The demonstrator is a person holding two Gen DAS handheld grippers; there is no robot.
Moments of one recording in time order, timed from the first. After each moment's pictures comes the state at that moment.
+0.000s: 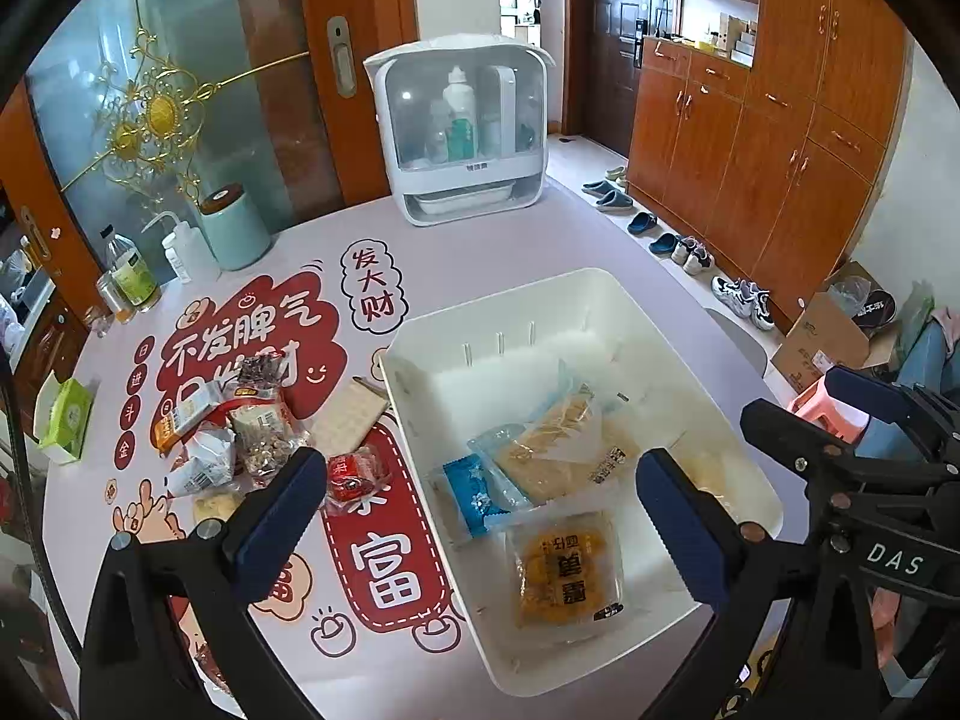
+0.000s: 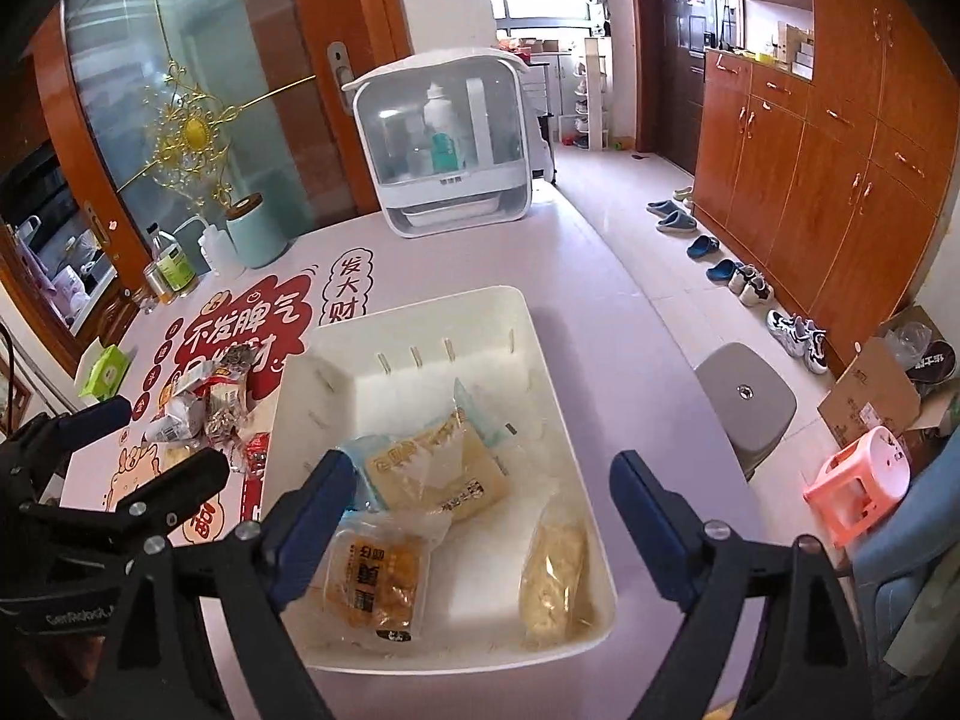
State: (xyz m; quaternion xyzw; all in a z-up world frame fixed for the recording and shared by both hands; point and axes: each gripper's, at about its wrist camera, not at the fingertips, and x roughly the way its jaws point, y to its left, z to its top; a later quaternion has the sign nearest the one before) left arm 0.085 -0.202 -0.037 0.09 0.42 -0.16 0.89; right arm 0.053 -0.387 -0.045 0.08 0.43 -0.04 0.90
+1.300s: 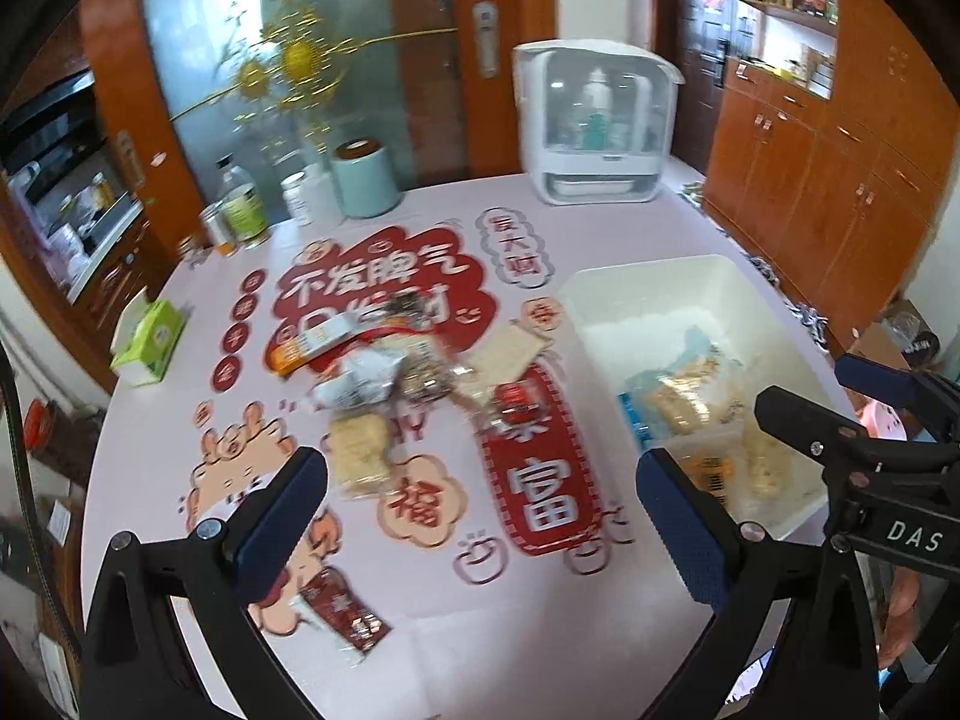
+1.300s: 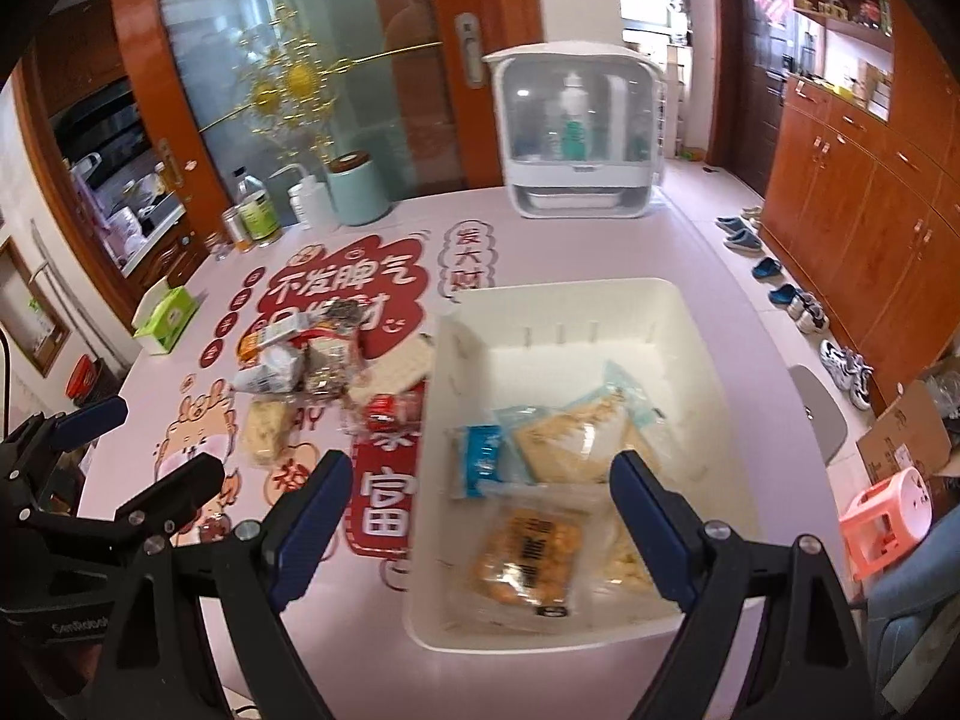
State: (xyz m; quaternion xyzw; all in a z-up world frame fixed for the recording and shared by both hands) left arm 0.051 -0.056 -0.039 0.06 0.43 -0.07 0.90; right arm 0.051 -0.266 -0.037 0.05 0.44 0.04 0.90
